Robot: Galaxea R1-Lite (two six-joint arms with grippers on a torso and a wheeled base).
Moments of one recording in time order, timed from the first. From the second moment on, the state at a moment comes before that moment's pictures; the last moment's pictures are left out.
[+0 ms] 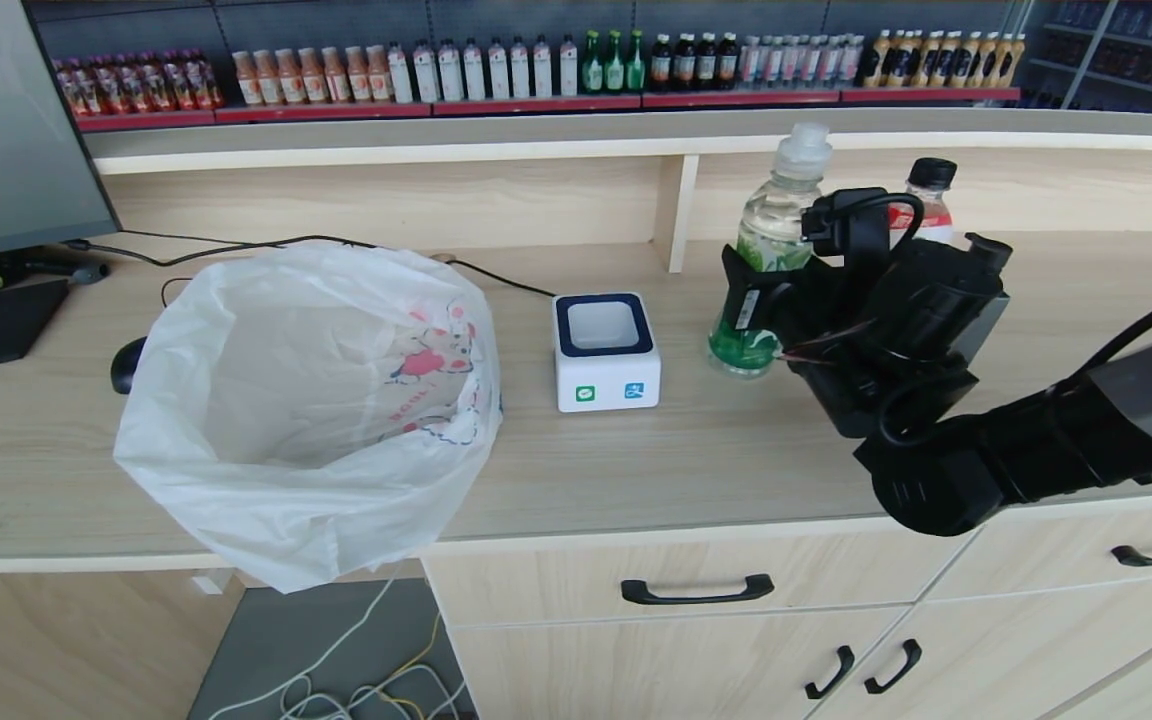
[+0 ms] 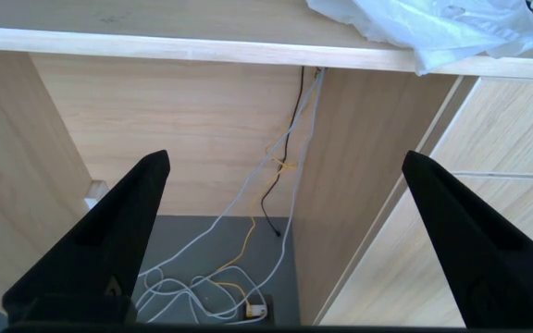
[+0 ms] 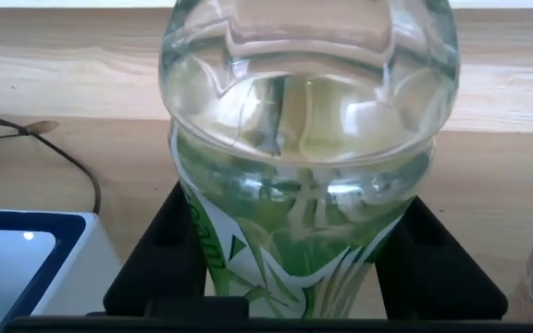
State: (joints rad) left arm 0.00 0.00 0.00 0.00 0.00 0.00; right arm 0.45 2.04 -1.11 -1.26 -0.29 -0.13
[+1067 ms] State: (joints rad) left arm 0.00 0.00 0.00 0.00 0.00 0.00; right arm 0.57 1.71 -0.68 -1.27 -0.28 -0.13
